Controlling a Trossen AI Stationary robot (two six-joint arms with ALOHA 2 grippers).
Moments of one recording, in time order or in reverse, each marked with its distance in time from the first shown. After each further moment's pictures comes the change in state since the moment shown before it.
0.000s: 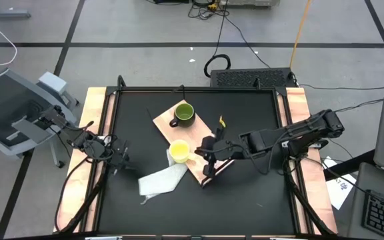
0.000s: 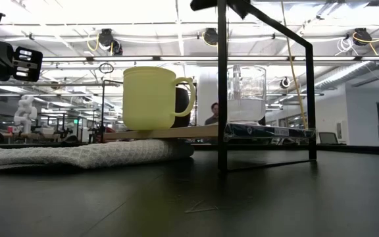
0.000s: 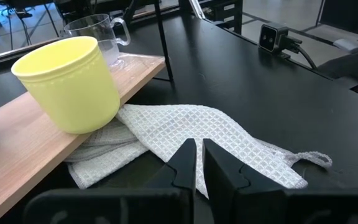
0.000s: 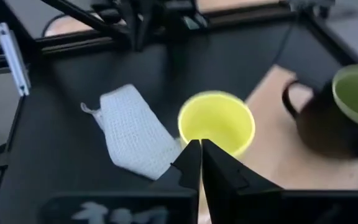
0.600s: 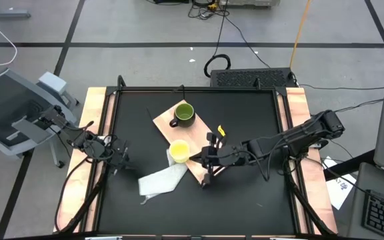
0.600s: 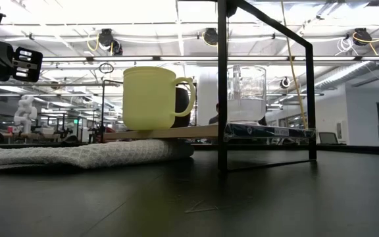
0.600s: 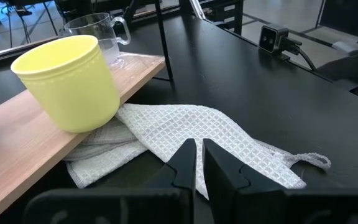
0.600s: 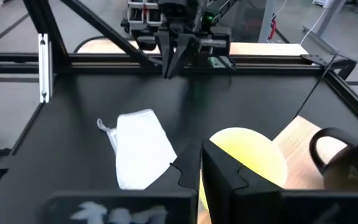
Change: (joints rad) left arm 0.000 0.000 0.000 0.000 0.000 -0.013; right arm 0.044 -0.001 -0.173 0.387 0.002 -0.217
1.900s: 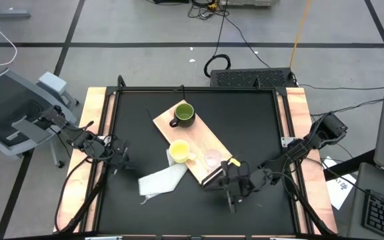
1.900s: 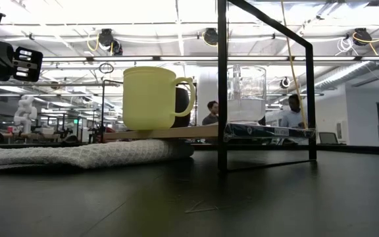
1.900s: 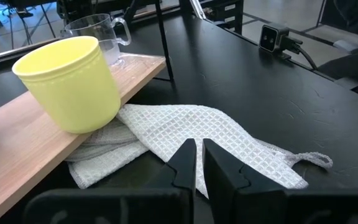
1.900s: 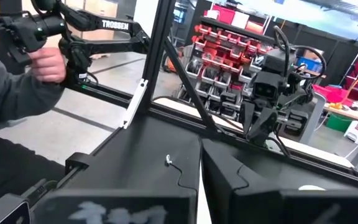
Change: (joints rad) left arm 0.000 0.000 0.000 0.000 -0.004 0.010; right arm 0.291 0.000 -0.441 0.841 0.077 -0.360
